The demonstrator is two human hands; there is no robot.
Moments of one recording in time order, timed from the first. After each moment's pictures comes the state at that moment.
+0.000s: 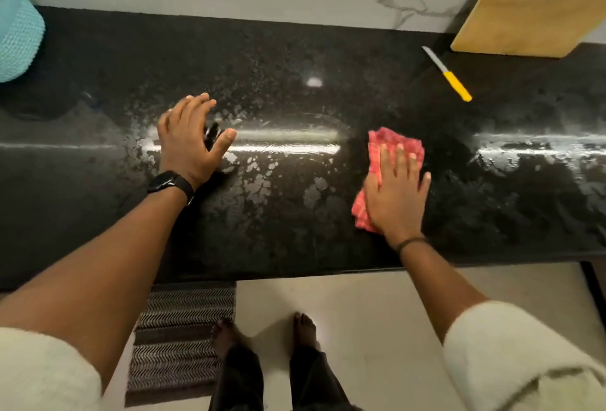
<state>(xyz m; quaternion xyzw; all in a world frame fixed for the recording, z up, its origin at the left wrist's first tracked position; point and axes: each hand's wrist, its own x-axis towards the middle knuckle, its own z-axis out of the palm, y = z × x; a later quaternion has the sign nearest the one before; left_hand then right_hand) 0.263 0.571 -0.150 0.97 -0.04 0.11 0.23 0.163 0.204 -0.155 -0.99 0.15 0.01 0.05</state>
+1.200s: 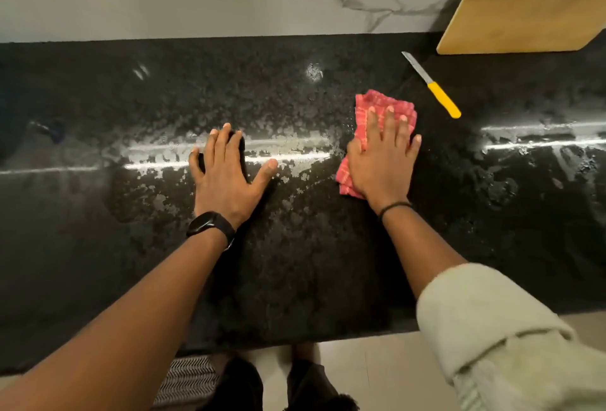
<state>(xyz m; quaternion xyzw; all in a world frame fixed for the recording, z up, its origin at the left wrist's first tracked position) 0.287 0.409 -0.143 0.98 0.01 -0.01 0.19 0.301 0.143 -0.148 -0.98 0.16 0.01 0.07</state>
